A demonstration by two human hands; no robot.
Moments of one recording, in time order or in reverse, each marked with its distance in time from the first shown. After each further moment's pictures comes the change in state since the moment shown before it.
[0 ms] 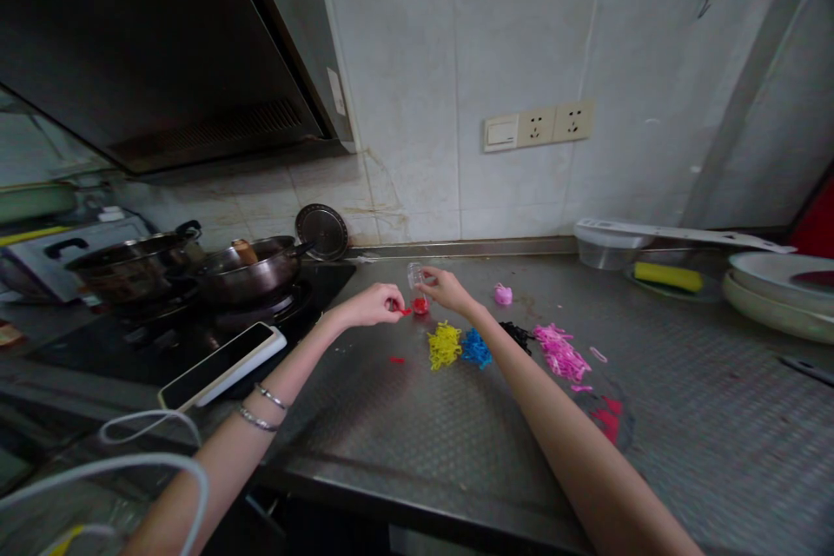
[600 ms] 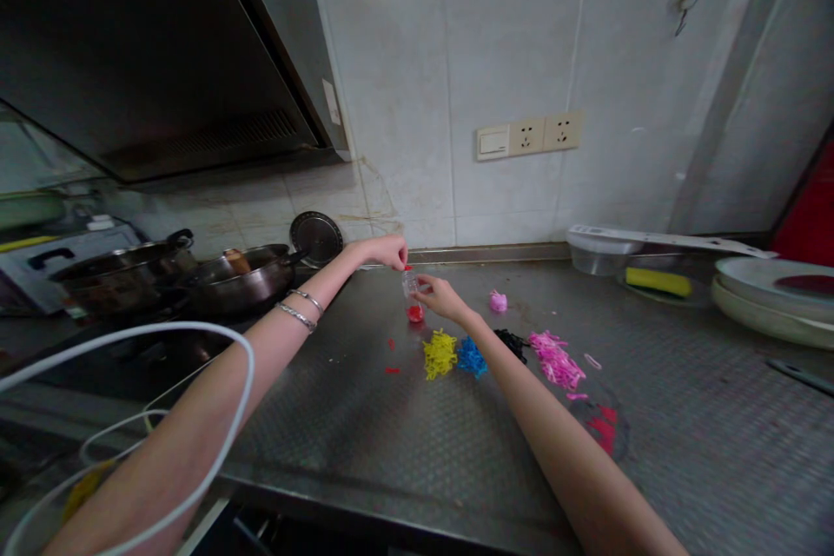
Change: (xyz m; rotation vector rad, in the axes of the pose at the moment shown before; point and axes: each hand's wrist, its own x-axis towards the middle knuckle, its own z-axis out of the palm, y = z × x) left_hand 0.104 -0.004 -0.076 0.227 -0.225 -0.107; right_hand 0.000 -0.002 0.000 0.026 0.001 -0.017
